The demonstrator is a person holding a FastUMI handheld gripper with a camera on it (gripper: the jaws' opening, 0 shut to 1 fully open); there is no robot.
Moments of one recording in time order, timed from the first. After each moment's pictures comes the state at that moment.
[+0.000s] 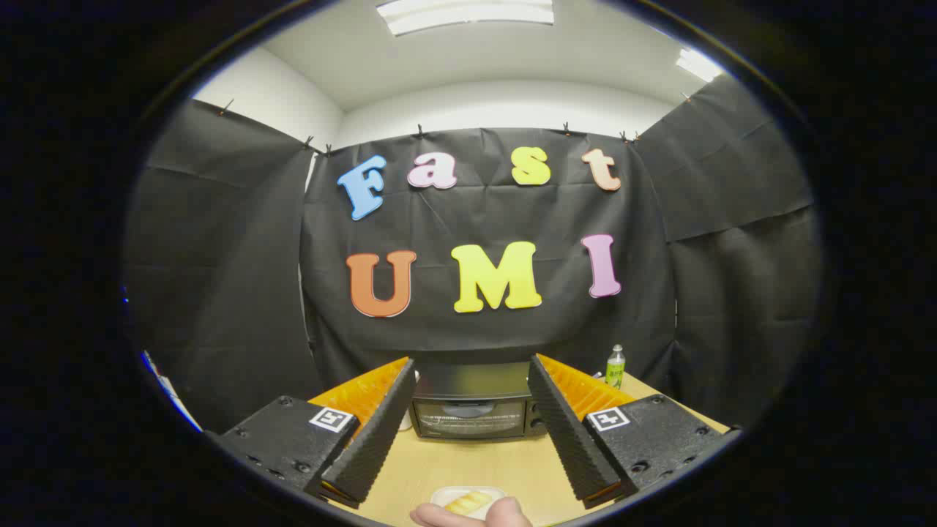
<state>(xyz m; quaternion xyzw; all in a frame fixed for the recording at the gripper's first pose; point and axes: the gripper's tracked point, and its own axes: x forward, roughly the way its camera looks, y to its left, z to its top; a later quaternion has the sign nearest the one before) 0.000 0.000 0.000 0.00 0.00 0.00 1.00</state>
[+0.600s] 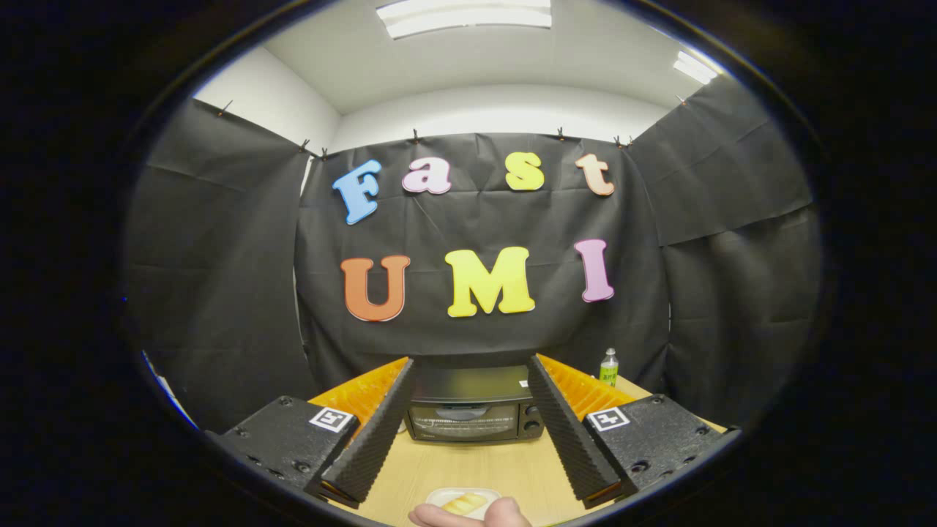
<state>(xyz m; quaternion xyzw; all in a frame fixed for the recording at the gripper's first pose) -0.005 -0.009 0.003 0.00 -0.01 -0.01 1.00</state>
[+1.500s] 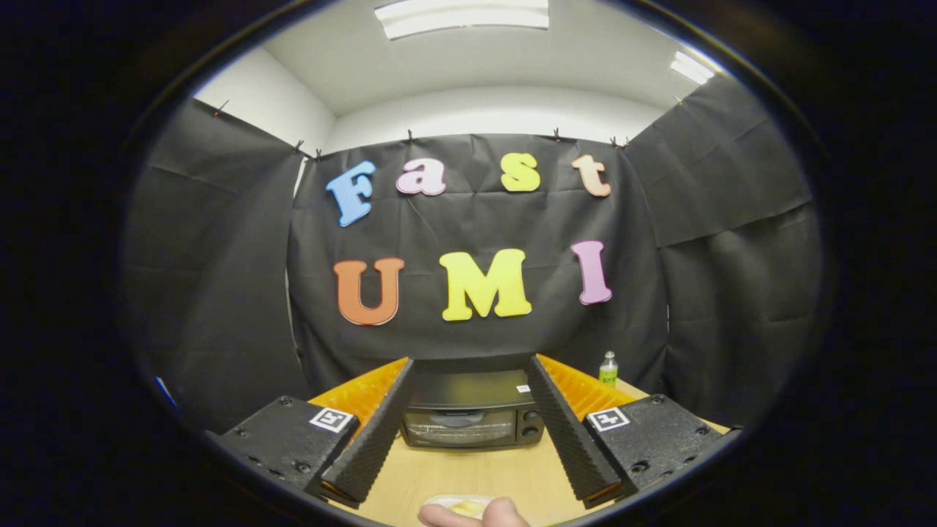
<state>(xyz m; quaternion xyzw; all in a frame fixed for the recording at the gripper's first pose) 0.027 -0.013 -0.003 0.00 -0.01 -0.02 1.00</state>
